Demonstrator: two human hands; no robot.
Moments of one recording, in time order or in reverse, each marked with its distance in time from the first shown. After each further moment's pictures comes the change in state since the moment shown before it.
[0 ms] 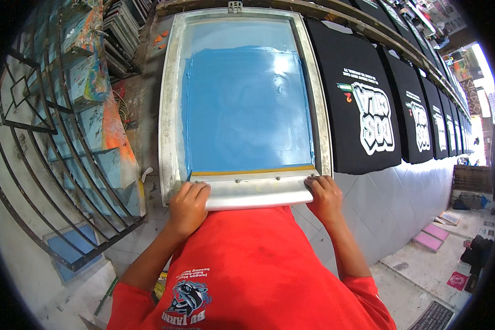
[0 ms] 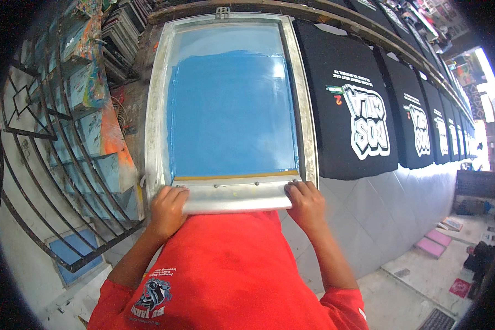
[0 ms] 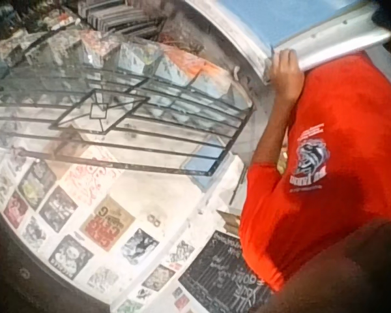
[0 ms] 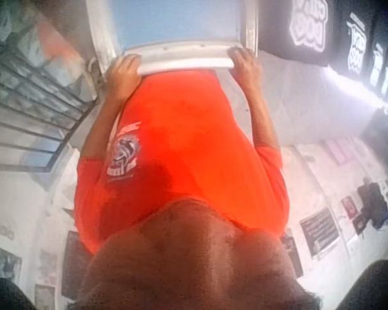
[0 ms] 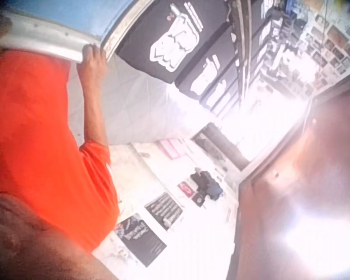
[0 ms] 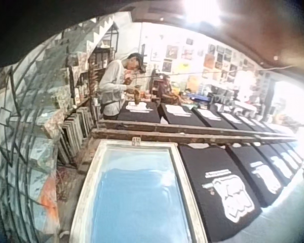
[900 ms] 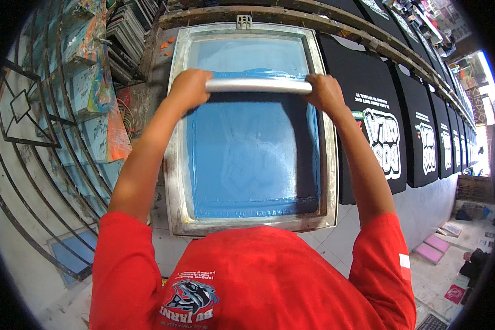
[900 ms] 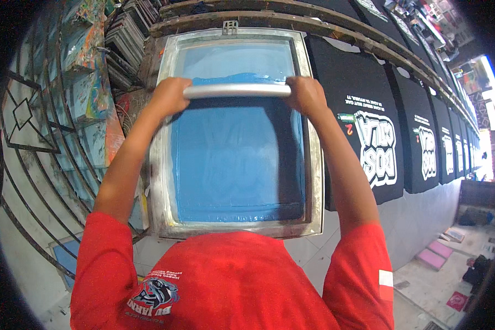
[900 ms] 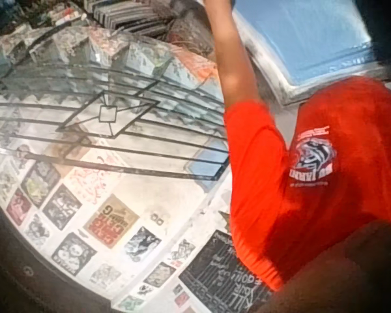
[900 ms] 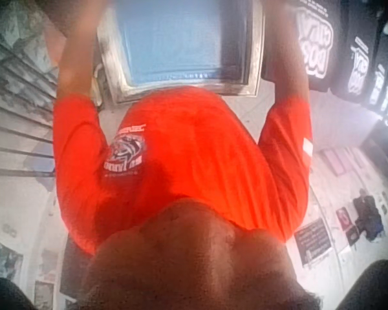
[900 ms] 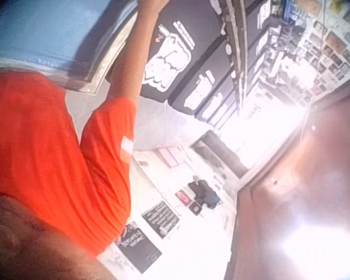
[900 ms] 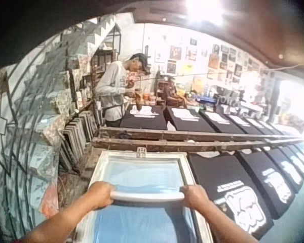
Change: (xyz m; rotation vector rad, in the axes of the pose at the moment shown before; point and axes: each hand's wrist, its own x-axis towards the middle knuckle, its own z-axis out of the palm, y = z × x) left_hand 0.313 -0.156 -0.013 0.163 -0.076 -0.010; right_hand 0.319 0.122 0.068 -0.101 -0.128 -0.022
